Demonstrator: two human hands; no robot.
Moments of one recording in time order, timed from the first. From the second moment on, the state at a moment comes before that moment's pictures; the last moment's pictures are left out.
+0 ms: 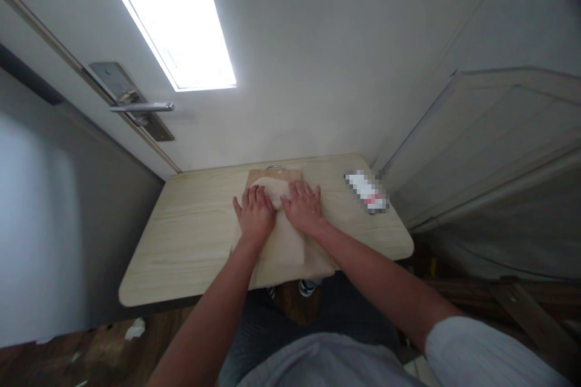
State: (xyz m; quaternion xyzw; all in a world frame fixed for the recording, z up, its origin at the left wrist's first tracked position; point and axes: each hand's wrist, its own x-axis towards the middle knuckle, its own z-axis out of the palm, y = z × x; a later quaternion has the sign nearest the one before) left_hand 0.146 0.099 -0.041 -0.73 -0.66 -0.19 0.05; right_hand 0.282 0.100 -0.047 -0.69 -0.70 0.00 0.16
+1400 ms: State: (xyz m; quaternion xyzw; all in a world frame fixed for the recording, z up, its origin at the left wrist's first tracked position) left_hand 0.137 0.166 -0.044 -0.75 -0.64 -0.18 0.05; right_hand 0.279 0.157 -0.046 -0.69 -0.70 -0.01 0.18
